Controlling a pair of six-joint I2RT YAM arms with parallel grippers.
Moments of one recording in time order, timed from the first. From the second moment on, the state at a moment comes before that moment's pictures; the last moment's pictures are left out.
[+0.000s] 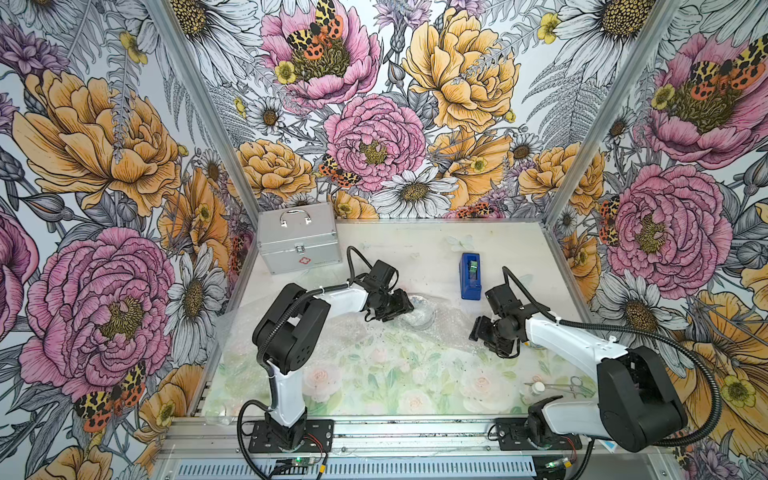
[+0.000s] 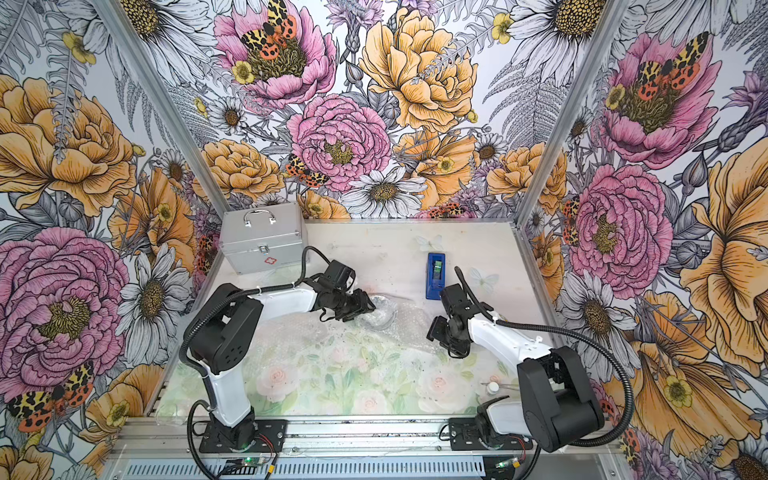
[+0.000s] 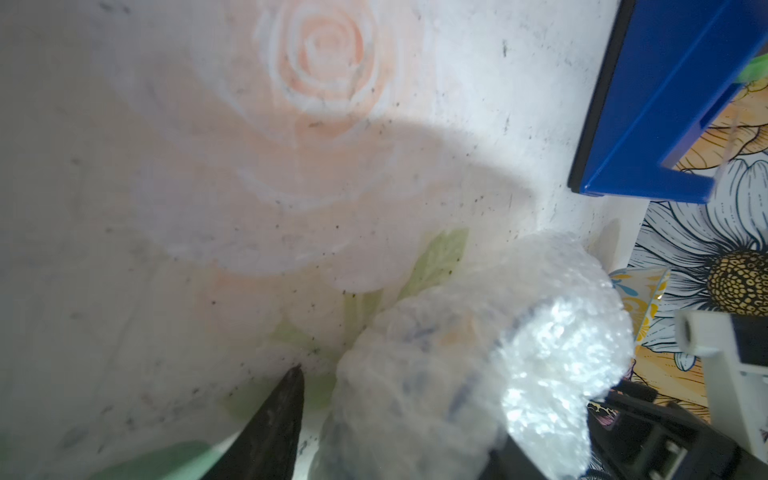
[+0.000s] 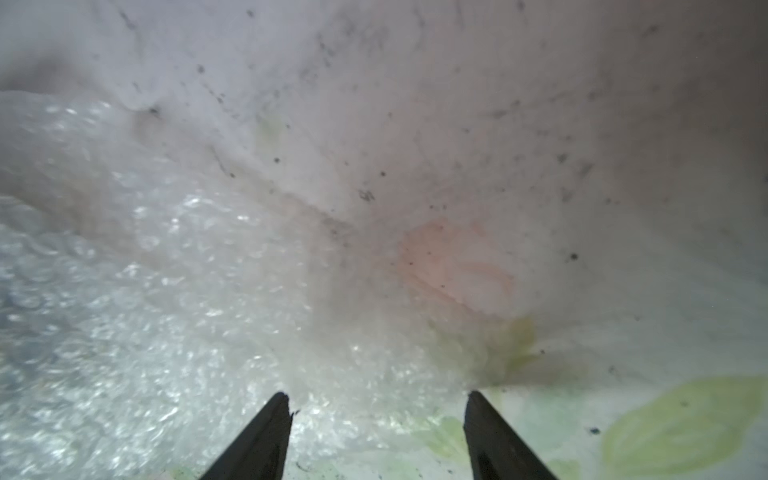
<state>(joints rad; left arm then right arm) -0.58 1.89 1.12 -0.31 0.40 -0.81 0.30 1.35 0.69 -0.68 -0.17 0.78</state>
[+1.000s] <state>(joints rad) -0.59 1.87 1.09 -0.29 0.38 -0.82 0.64 1.59 1.21 -0.53 -0.33 0.70</state>
